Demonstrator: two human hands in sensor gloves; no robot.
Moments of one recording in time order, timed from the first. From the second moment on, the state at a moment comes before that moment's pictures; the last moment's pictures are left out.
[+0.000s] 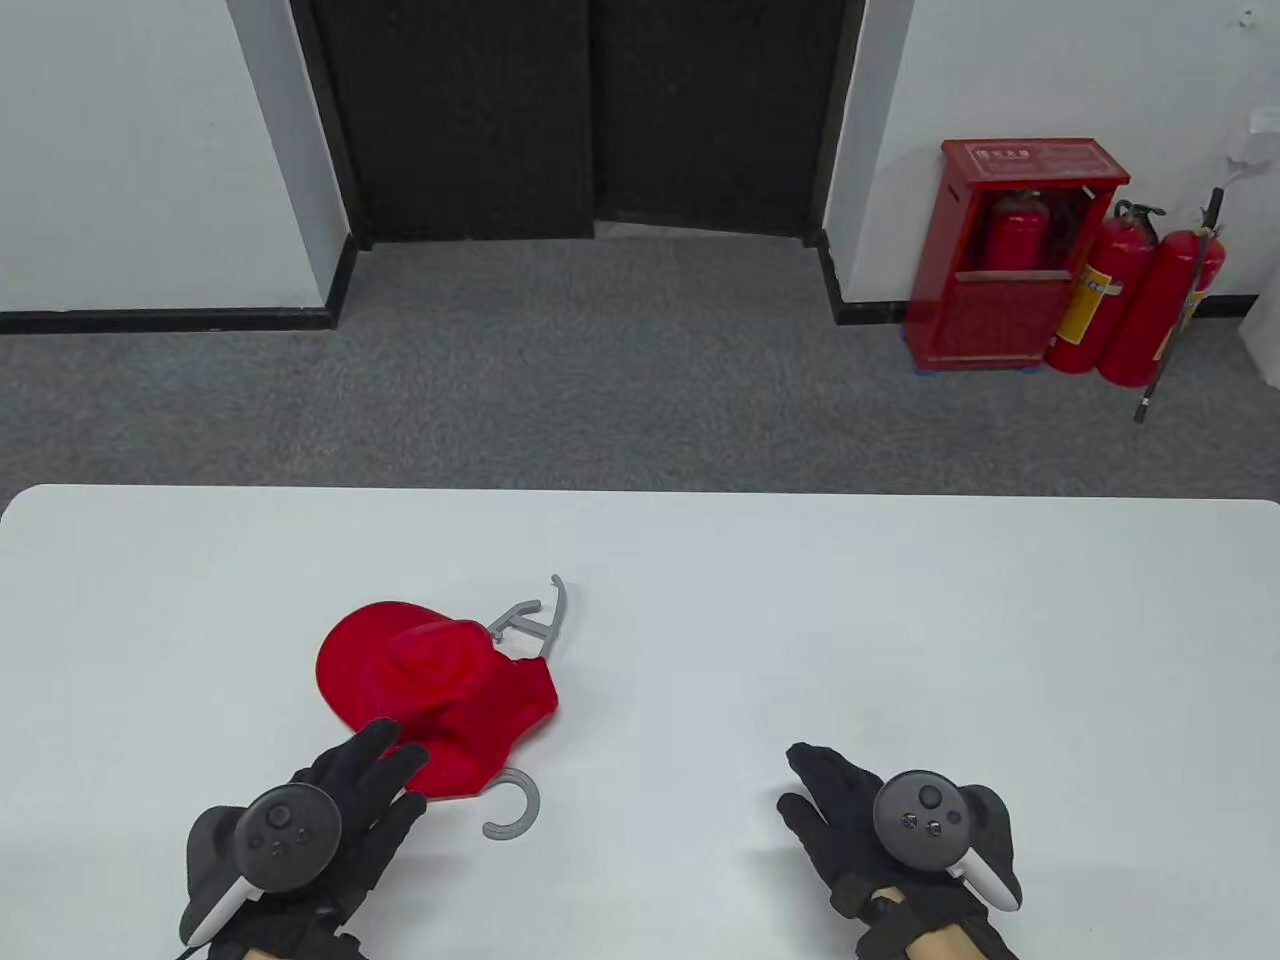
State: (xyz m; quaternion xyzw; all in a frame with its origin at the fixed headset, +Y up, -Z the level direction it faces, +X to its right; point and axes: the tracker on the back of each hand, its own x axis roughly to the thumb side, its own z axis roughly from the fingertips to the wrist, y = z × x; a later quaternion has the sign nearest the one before) left_hand -0.289 -0.694 -0.282 0.01 -0.11 0.22 0.97; right_hand 0.191 -0.734 -0.298 0.16 0.05 0.93 0.33
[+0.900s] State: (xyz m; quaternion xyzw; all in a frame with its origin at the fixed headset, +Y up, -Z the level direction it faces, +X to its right) left_hand -0.292 -0.691 -0.280 0.04 -0.09 0.21 0.97; right_hand 0.191 -0.730 -0.296 0.15 0.05 0.92 0.35
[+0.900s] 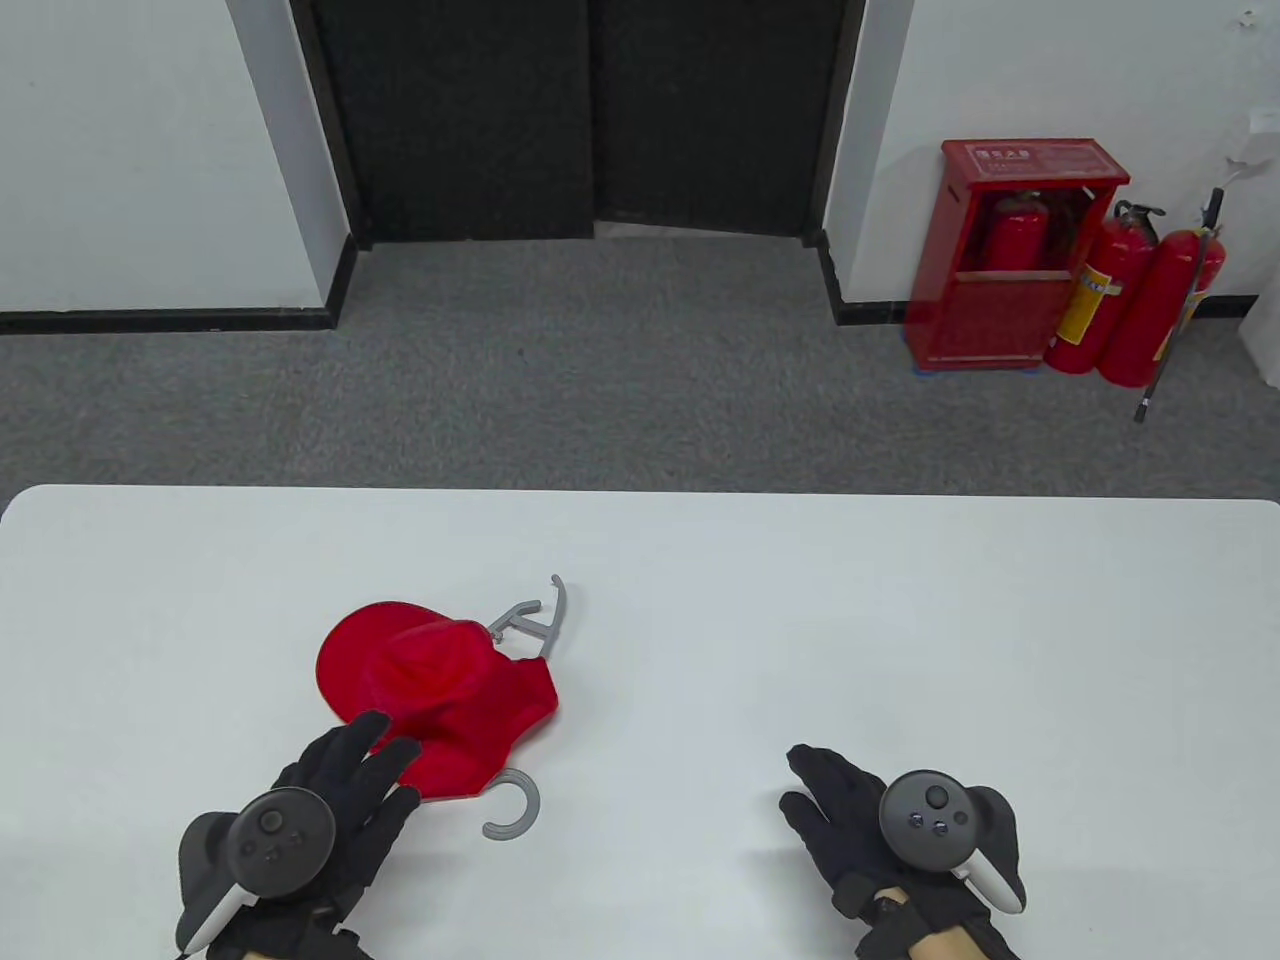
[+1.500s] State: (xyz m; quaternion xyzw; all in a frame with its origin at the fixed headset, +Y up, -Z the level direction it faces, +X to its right) left_hand -0.338 -0.697 -0.290 0.07 0.04 0.20 0.98; right_hand 0.192 -0.729 -0.297 0.15 0.05 0.92 0.36
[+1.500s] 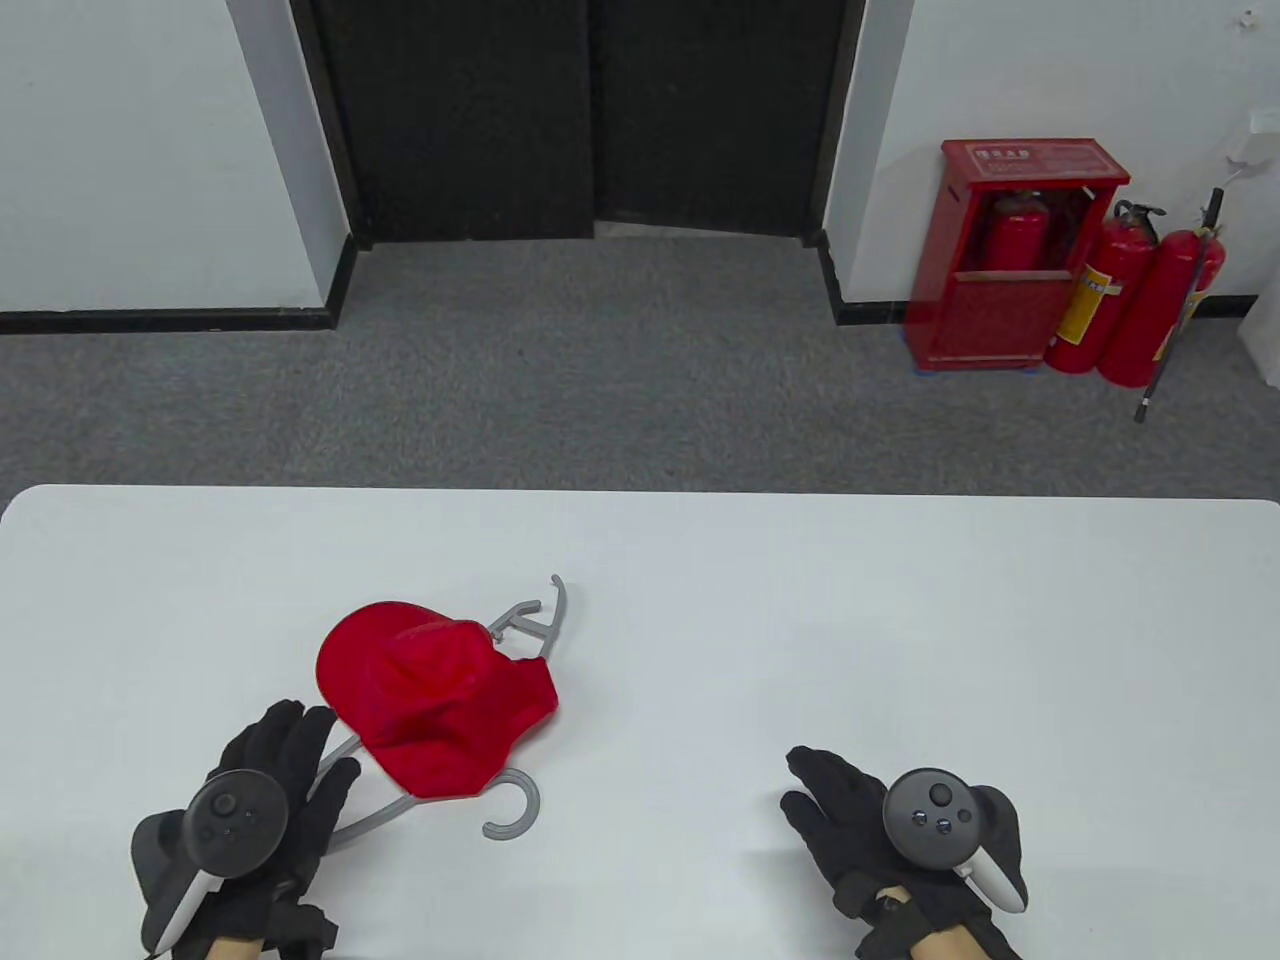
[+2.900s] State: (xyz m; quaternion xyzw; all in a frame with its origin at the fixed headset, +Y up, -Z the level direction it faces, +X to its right) left_hand -0.308 -0.750 -0.309 -0.03 0.05 0.06 1.00; right_hand 0.190 -0.729 -0.296 0.15 0.09 0.91 0.37
